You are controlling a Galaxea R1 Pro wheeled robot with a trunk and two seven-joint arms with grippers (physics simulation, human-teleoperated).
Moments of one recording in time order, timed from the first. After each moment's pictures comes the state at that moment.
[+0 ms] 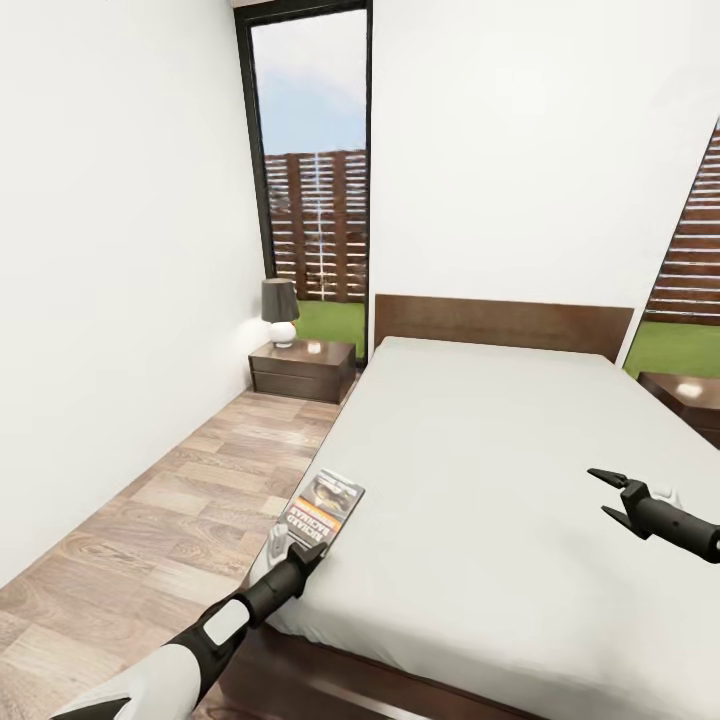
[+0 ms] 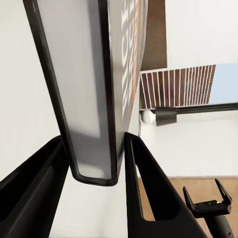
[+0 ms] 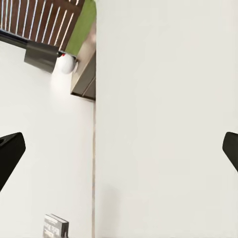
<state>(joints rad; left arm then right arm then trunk) -0.69 -0.06 0.19 -0.14 0.72 0.31 -0.79 -0.99 -0.62 -0.63 0.03 -0.24 0.57 0.79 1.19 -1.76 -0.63</state>
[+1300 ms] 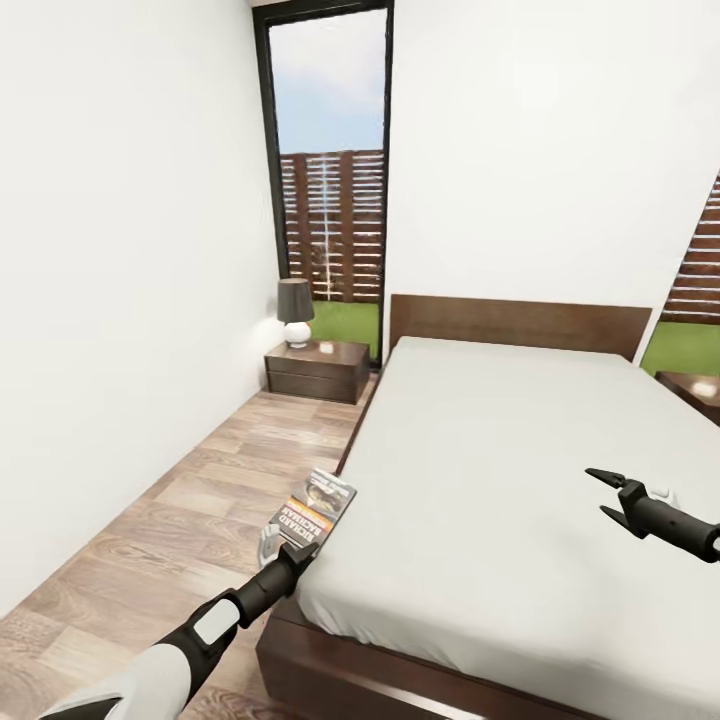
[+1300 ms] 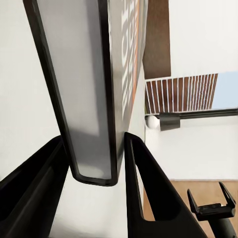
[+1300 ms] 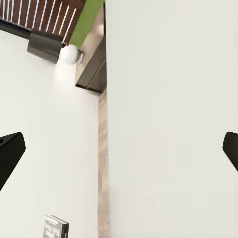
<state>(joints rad) -0.69 -0.03 0.19 -0.14 0.72 0.32 -0.79 -0.99 -0.61 -0.63 0.03 -0.24 0.56 0.79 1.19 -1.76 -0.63</state>
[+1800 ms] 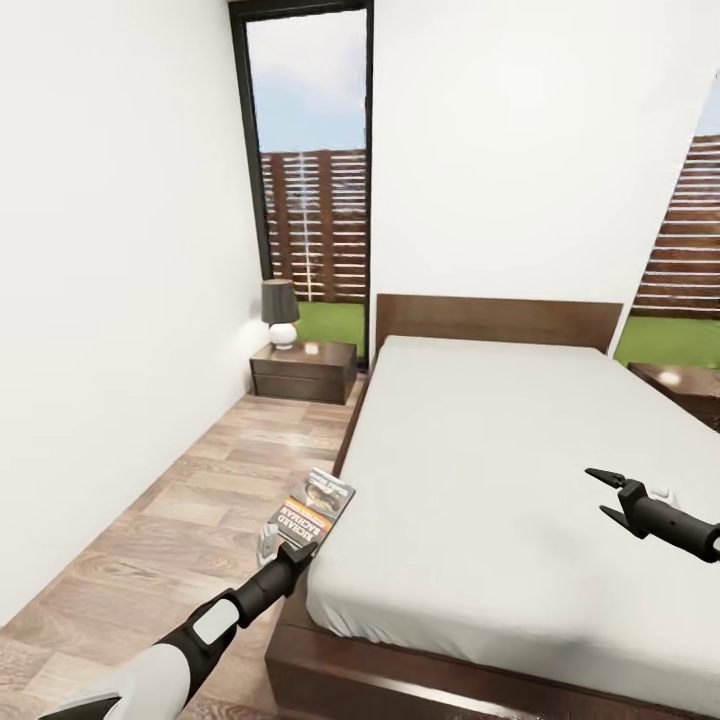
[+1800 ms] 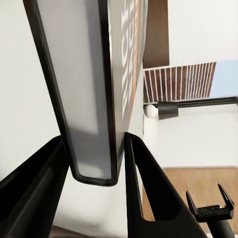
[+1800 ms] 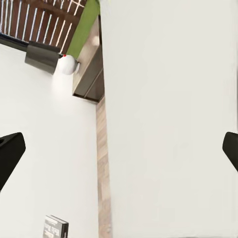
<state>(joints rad) -0.69 -0.03 0.19 -0.14 0.73 0.32 -0.79 -0.99 -0.61 -0.63 0.03 -0.24 0.56 0.80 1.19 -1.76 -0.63</state>
